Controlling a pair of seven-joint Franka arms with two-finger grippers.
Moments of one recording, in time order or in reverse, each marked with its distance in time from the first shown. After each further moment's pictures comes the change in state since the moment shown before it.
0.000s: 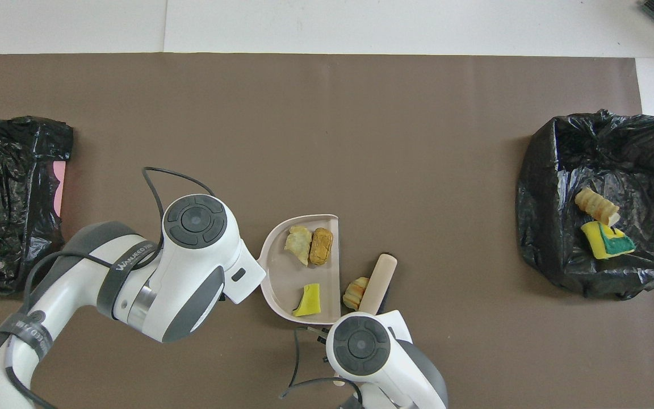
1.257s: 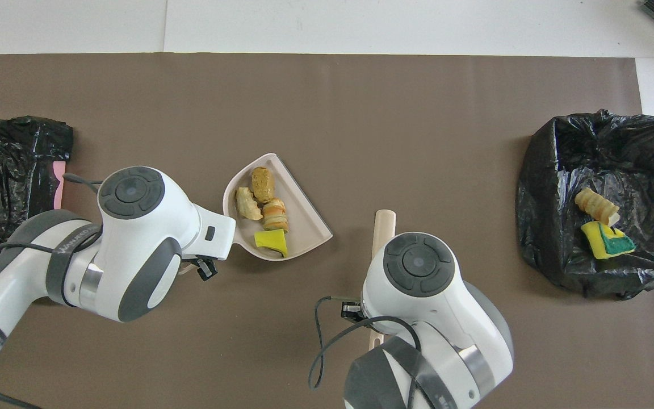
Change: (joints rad) left arm 0.121 -0.012 0.014 0.042 -0.077 -0.008 -0.449; right arm -0.188 -0.067 0.002 0.226 0.010 -0.372 -0.432
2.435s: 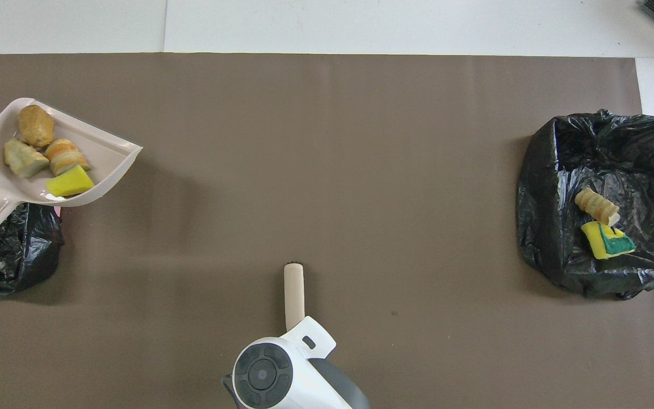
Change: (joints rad) left arm 0.521 -0.026 0.039 0.423 0.086 -0.506 -0.001; right arm 0.346 0.191 0.014 -0.001 0.002 0.263 0.177
